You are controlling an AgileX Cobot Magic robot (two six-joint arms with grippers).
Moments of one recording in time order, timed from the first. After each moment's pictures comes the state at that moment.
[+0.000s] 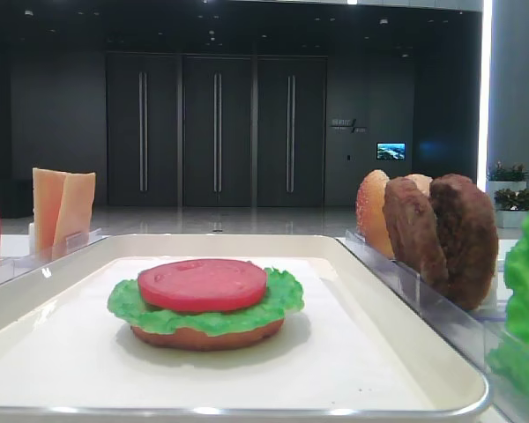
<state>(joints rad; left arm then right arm) 0.02 -0.02 -0.47 0.00 1.11 0.04 -0.07 -0.01 -0.51 0.02 1.13 -0.06</state>
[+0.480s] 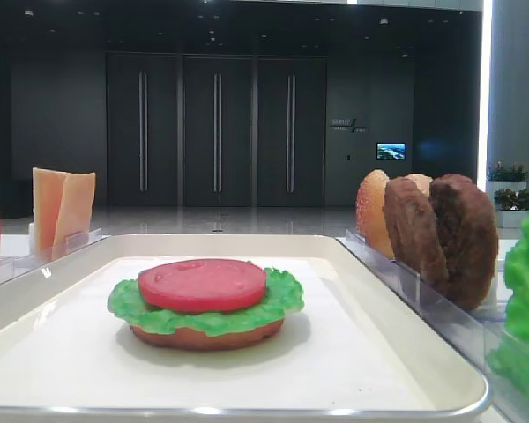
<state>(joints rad) 0.02 -0.02 -0.47 0.00 1.11 0.04 -0.07 -0.01 -0.51 0.02 1.13 -0.06</state>
